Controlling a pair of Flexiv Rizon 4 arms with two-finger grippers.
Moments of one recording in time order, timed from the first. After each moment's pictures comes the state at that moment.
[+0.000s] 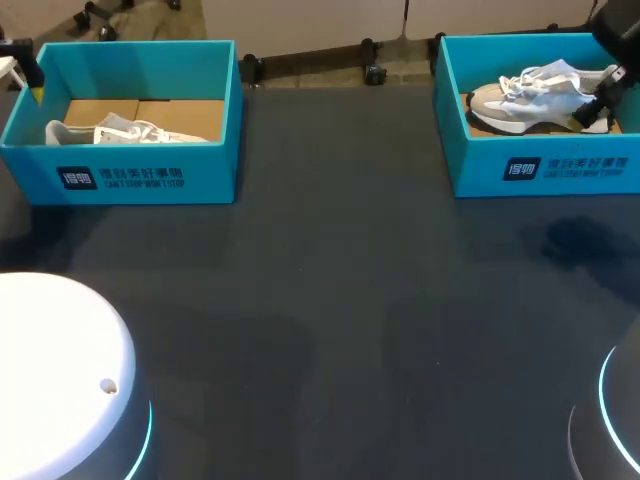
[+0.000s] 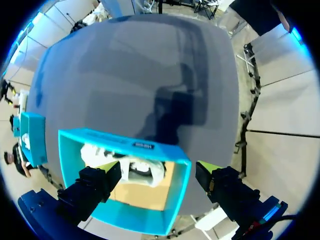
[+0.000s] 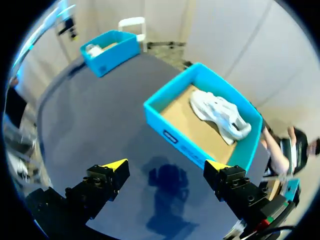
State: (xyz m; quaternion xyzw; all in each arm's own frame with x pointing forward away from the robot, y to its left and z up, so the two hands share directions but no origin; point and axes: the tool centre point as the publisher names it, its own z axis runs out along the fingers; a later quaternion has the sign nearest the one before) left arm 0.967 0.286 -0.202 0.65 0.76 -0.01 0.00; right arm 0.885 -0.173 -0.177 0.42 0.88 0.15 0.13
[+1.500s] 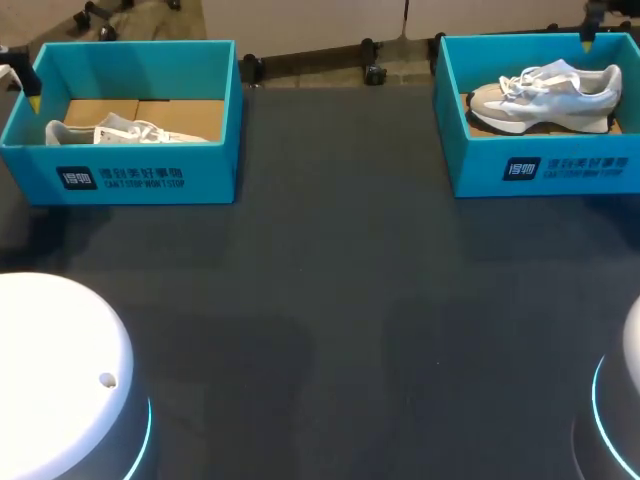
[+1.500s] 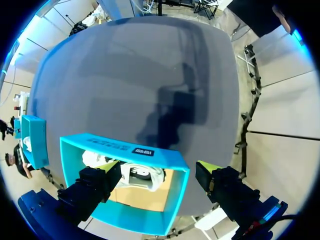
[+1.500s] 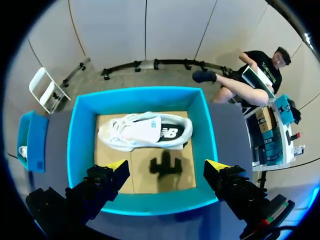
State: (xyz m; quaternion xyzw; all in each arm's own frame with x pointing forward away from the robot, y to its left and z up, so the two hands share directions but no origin) left arm 0.951 0.286 -0.199 0.65 0.76 -0.01 0.01; right arm 1.081 -0.271 -0.207 0.72 0.66 0.08 0.16
